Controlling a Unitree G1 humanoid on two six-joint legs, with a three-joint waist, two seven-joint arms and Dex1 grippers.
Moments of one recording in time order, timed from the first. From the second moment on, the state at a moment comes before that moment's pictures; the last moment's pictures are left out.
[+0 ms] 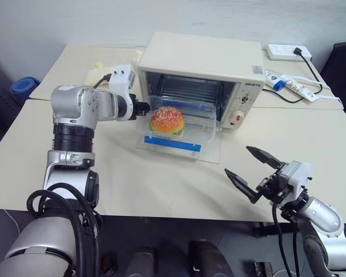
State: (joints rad) left arm -1.18 0.40 0.08 0.43 -0.45 1.30 -0.13; right arm 0.13 -0.48 -0.18 -0.39 0.45 -0.04 0.75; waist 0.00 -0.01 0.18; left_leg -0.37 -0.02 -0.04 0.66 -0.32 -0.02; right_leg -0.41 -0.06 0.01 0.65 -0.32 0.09
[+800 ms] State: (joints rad) left arm -0.56 0.70 -0.01 0.14 -0.42 0.43 -1.08; right arm -0.17 -0.56 0.09 -0.42 0.39 0.37 0.69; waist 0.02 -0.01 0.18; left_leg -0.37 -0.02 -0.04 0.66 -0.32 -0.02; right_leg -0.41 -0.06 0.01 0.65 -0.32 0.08
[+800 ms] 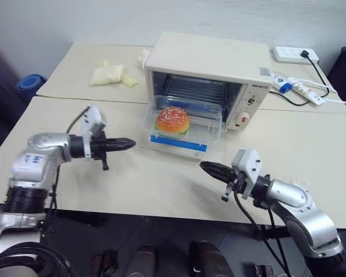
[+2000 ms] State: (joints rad) left arm -0.82 0.25 0.10 0.61 -0.27 0.14 -0.54; right arm -0.76 -0.28 0.07 0.44 0.11 0.05 0.54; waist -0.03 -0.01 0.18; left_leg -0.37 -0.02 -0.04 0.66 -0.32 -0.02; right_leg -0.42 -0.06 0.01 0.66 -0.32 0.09
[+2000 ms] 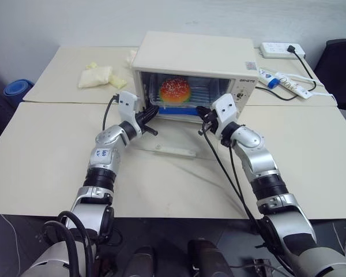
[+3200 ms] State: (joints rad) left arm -0.38 0.69 0.27 -0.09 -0.72 0.45 -1.11; right arm -0.44 -0.45 -0.10 0.12 0.49 0.12 0.95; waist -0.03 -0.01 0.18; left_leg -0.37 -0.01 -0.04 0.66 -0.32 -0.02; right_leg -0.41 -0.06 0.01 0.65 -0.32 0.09
